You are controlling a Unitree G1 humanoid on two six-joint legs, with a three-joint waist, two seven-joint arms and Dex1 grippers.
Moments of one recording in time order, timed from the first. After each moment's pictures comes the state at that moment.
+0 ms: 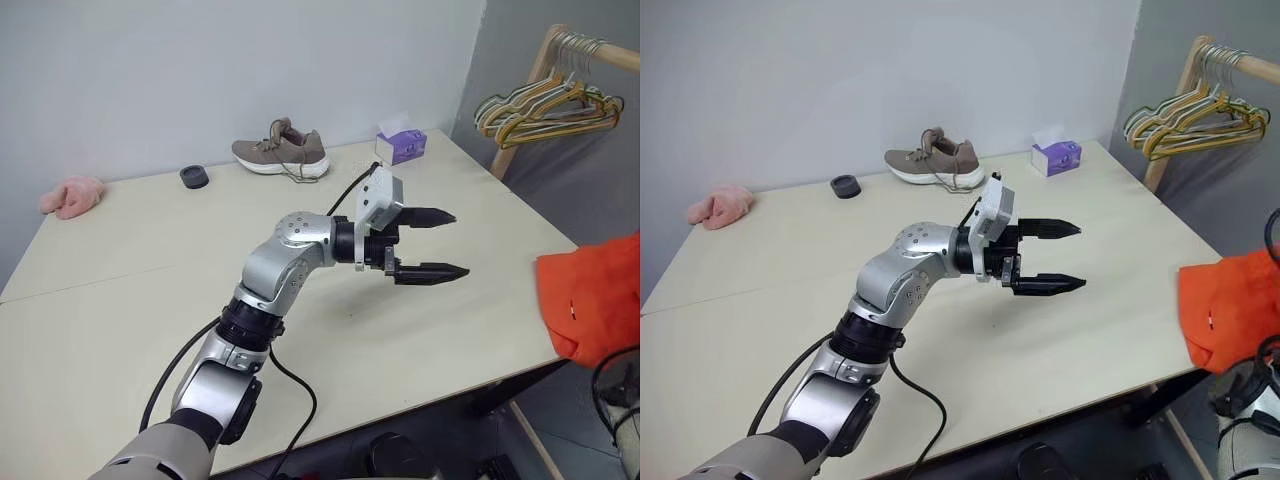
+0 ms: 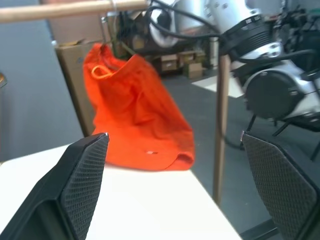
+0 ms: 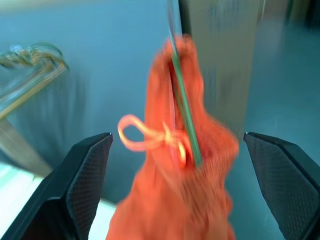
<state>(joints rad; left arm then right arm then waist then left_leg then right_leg) -0.79 0.18 -0.27 0.06 -0.43 0.43 -1.06 -0.73 -0.71 -0.77 -0.10 0.15 1.10 -0.20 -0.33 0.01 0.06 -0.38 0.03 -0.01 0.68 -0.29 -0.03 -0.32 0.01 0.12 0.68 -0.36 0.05</state>
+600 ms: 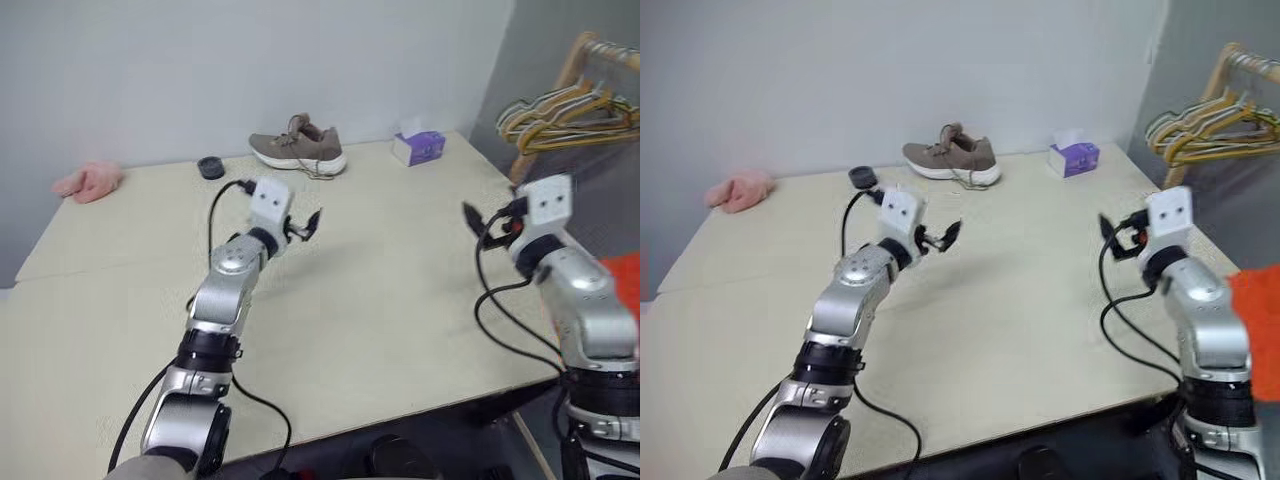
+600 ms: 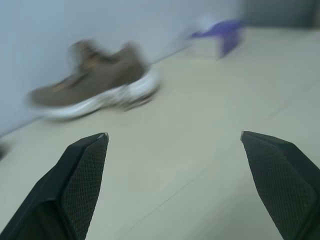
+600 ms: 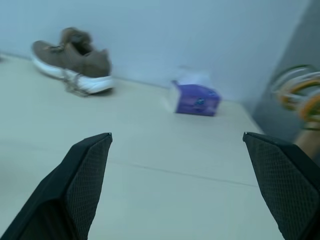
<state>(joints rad) -0.51 0.29 0.00 0.09 0.00 0.43 -0.24 -0.35 -0.45 -0.14 -0.15 0.20 0.42 0.32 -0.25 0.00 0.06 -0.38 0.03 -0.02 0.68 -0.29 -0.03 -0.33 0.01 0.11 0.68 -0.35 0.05</state>
